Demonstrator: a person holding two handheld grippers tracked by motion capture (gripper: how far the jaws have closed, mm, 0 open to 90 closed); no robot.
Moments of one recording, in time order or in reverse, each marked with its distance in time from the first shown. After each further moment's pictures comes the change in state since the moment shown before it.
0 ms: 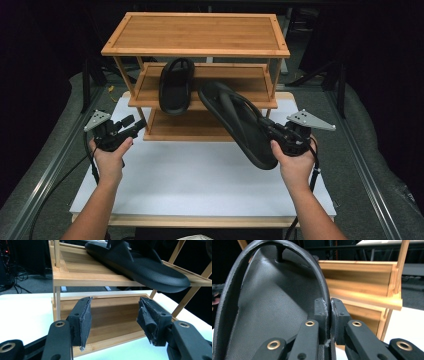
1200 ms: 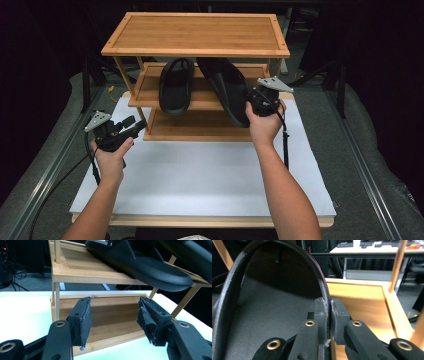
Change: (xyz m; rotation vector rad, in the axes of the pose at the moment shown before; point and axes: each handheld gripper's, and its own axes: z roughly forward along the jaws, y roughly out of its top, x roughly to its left) left arm 0.002 -0.004 0.003 -0.003 -0.008 -0.024; right arm -0.008 0.036 0.120 -0.043 -0.223 0.003
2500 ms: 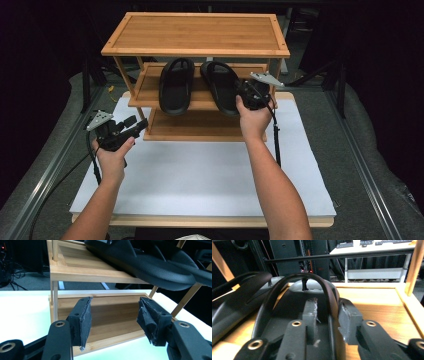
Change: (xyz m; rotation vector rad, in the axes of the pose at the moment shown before) left arm 0.000 -0.001 0.005 0.009 -0.005 0.000; right arm 0.010 0.004 0.025 -0.013 0.003 0.070
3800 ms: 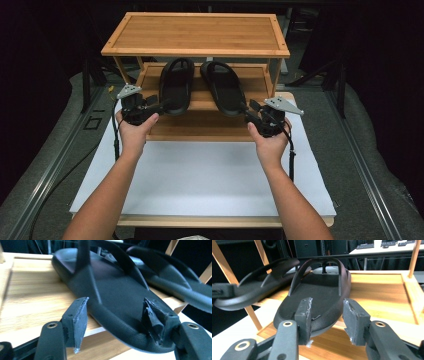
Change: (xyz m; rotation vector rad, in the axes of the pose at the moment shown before) left arm -0.044 0.054 0.066 0.086 -0.029 0.084; right arm -0.013 -0.036 -0.070 -0.015 0.155 -0.035
